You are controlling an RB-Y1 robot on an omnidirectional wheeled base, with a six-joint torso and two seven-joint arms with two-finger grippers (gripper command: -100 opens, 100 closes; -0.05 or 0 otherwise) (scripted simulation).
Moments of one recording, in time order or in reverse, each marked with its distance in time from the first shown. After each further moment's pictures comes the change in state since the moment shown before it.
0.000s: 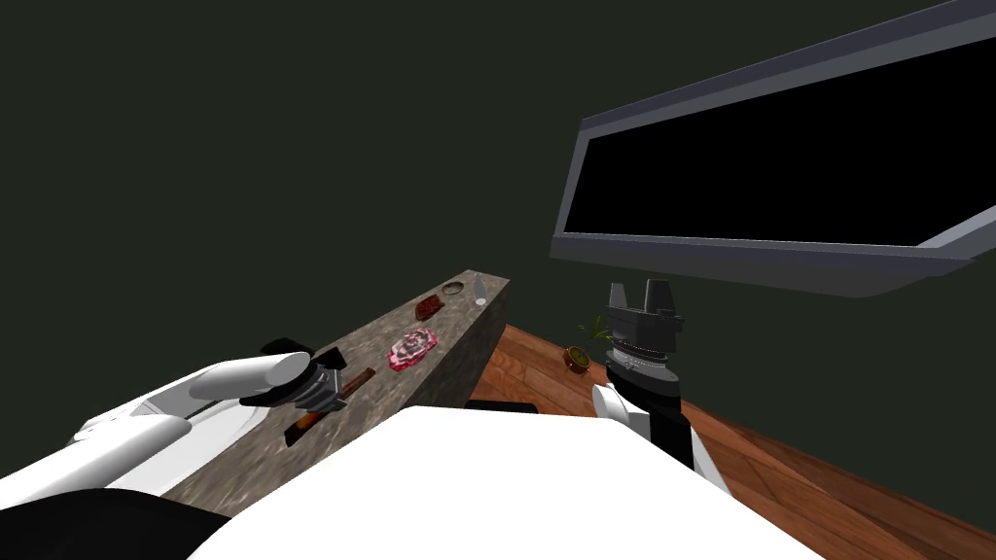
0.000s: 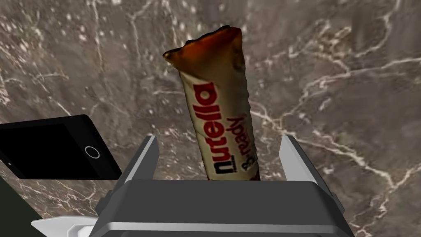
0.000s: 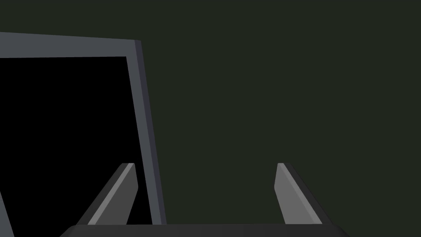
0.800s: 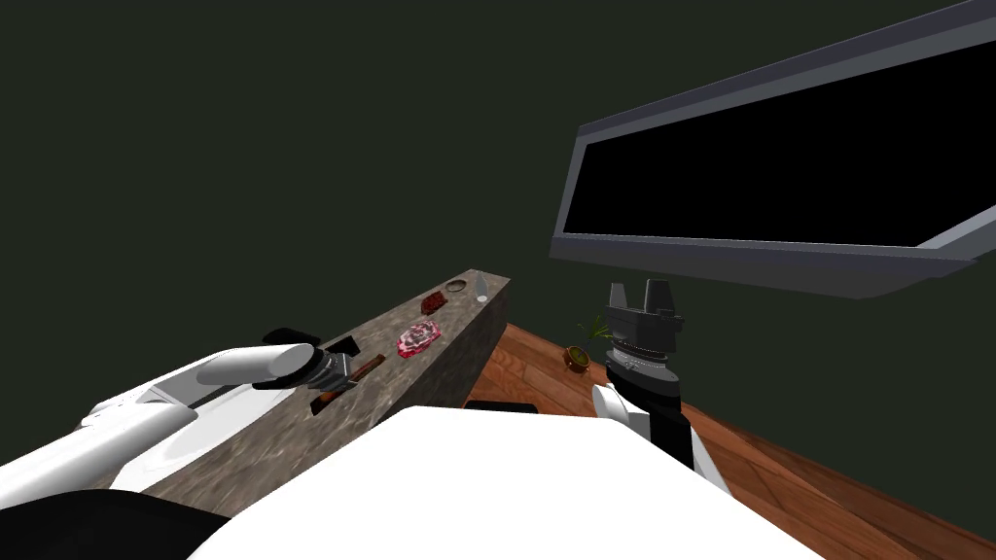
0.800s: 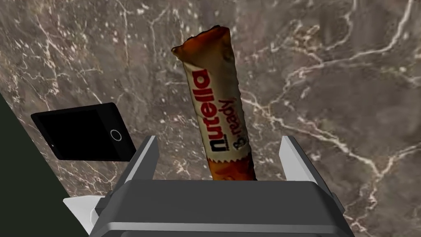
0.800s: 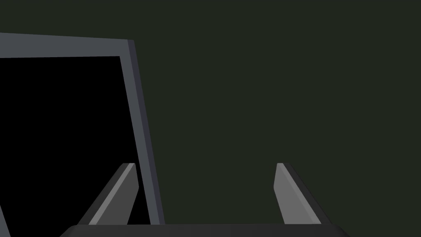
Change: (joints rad) left arm -0.015 0.020 0.031 -0.059 -0.014 -0.069 -0.001; right arm 0.000 0.000 0.000 0.000 0.000 0.000 0.000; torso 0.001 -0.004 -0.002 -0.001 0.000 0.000
